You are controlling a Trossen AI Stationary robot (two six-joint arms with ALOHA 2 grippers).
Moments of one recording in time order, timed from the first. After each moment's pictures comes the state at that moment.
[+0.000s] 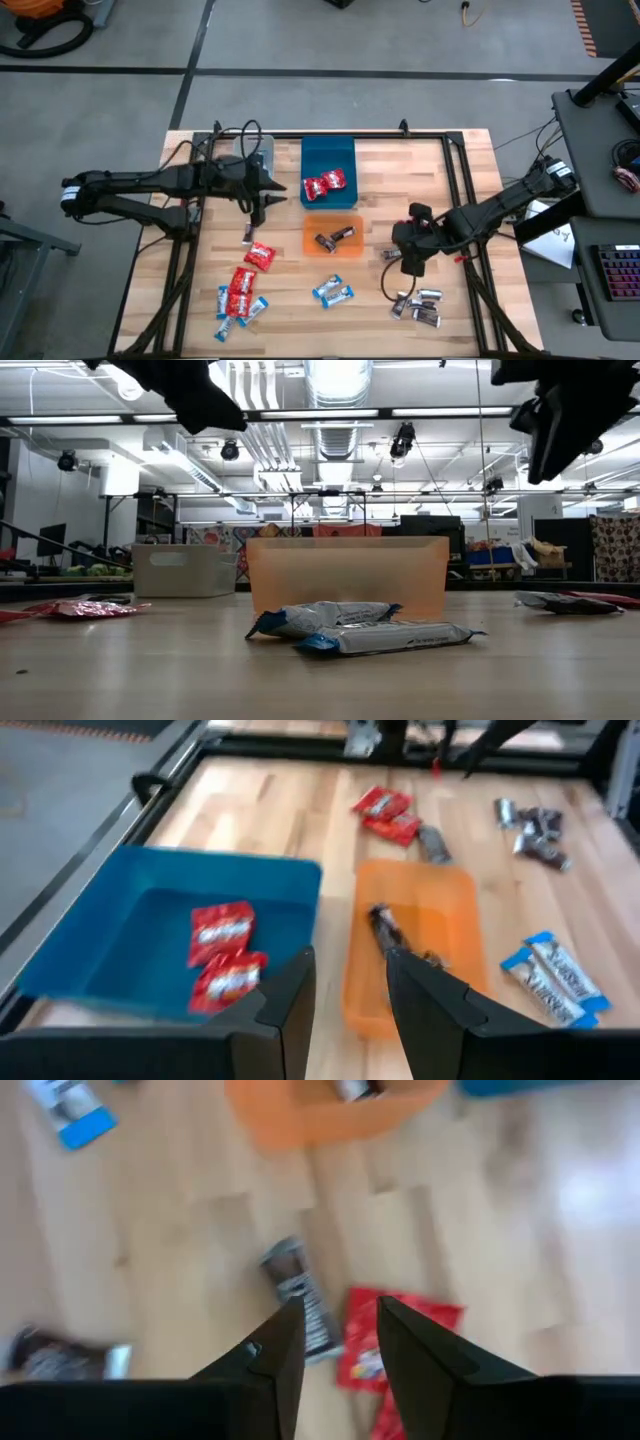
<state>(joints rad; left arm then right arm) 0.11 1.01 0.85 -0.34 -0.01 -0.01 0.44 1.29 0.99 -0.97 0.30 0.58</state>
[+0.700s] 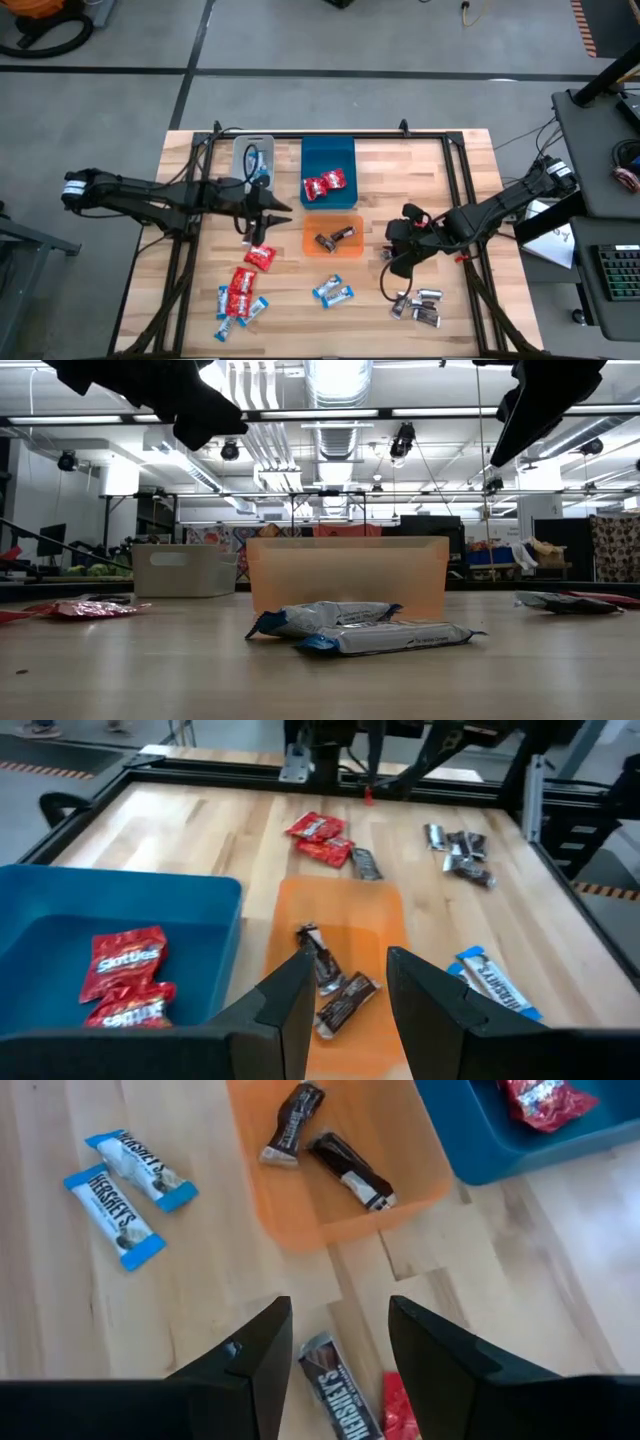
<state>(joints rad) -0.03 1.01 0.65 -0.04 -0.01 -0.09 0.43 1.29 0.99 -0.78 0.36 0.63</state>
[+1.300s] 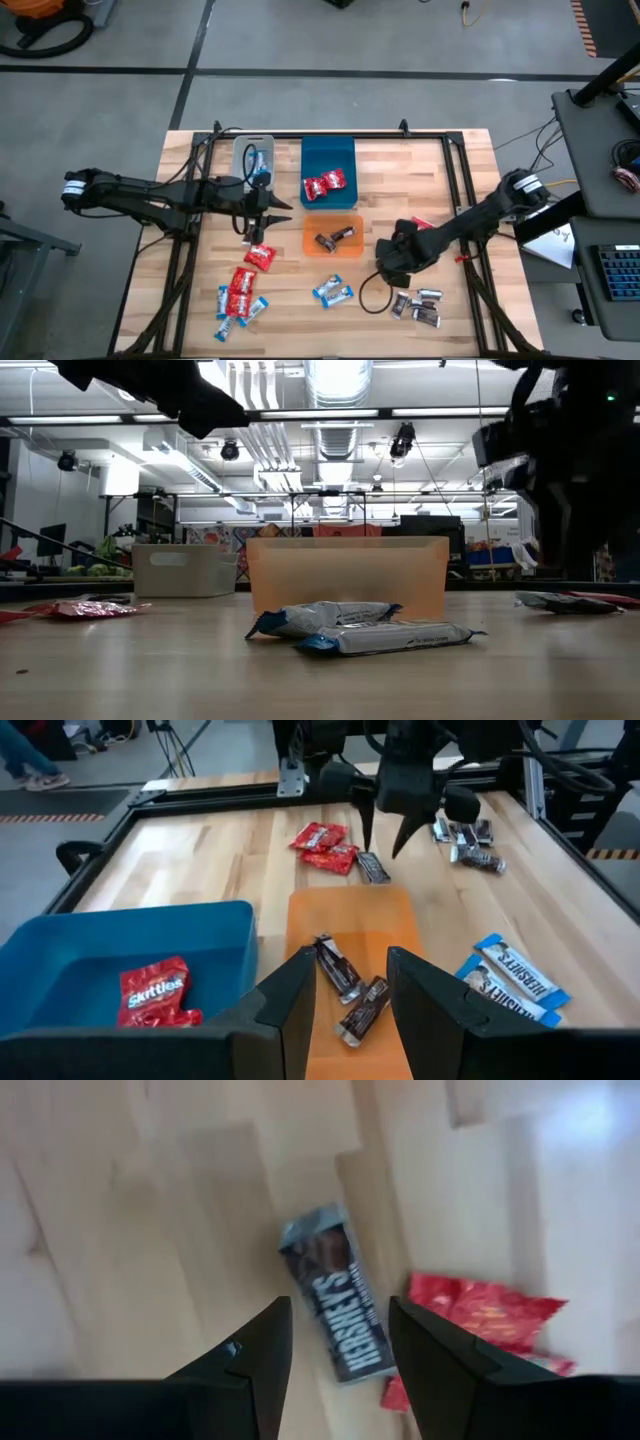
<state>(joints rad) -0.03 1.01 0.67 -0.05 -0.02 0.06 0.43 1.62 0.99 -0.88 0.19 0.63</state>
